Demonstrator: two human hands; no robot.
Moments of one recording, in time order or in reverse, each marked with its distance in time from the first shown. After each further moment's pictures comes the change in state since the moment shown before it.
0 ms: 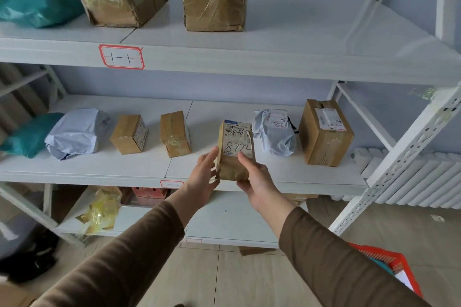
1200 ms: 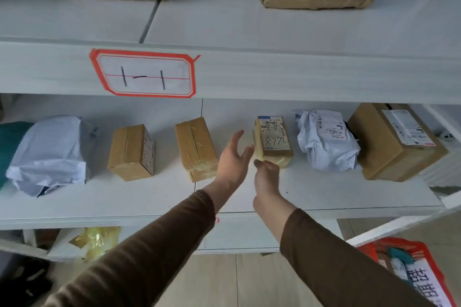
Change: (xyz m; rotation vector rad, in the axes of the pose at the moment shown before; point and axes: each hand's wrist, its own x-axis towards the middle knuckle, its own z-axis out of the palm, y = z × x) left_hand 0.195 0.049 -0.070 0.589 -0.068 0.326; right_hand 0.187 0.046 0.133 -0.112 0.467 -0.023
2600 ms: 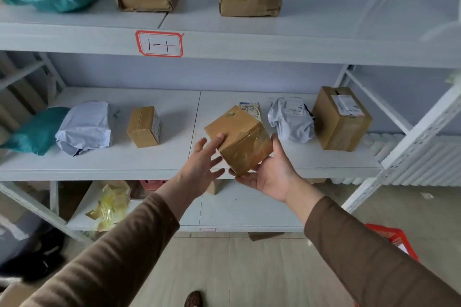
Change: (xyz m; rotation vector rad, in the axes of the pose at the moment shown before) left_hand -0.209 0.054 -0.022 -0.656 -0.063 -0.334; right_hand -0.154 -0.027 -0.179 0.206 -0.719 0.245
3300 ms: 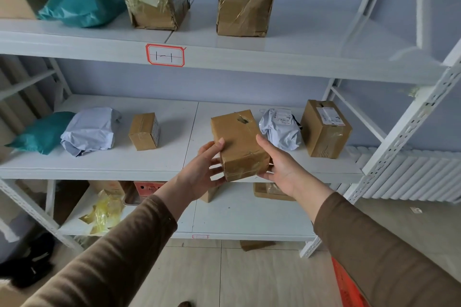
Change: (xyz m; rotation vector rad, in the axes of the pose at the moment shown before) left_hand -0.052 -0.005 0.019 0.031 -0.133 -0.036; right_hand -0.071 -0.023 -0.001 -0.456 0.167 -0.250
